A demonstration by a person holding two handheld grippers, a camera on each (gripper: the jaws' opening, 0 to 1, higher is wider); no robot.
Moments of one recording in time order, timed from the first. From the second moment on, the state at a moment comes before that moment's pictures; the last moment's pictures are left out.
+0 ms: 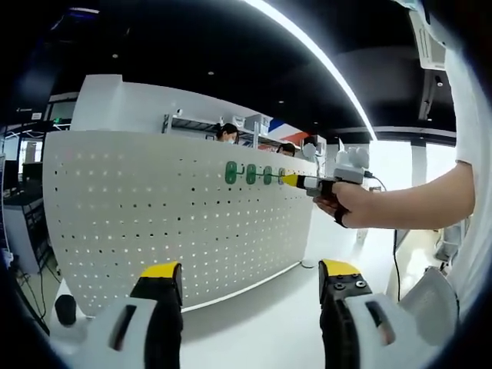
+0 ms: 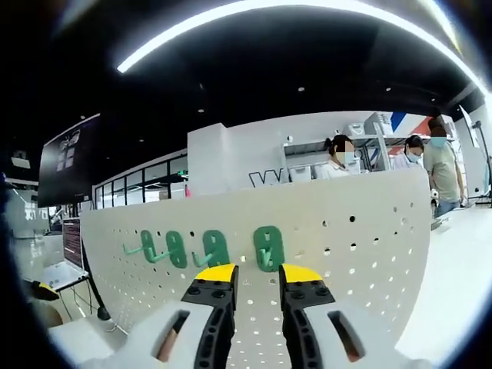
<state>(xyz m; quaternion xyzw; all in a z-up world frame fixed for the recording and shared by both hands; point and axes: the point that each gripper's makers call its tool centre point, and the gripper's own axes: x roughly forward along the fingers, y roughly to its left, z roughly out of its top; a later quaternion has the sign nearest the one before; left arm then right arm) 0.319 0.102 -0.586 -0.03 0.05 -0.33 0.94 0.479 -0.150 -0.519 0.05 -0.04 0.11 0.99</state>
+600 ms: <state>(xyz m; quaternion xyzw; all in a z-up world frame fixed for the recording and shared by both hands) 0.322 0.097 -0.587 -0.03 0.05 -0.34 0.94 0.451 -0.142 -0.522 0.08 -0.04 0.18 0.98</state>
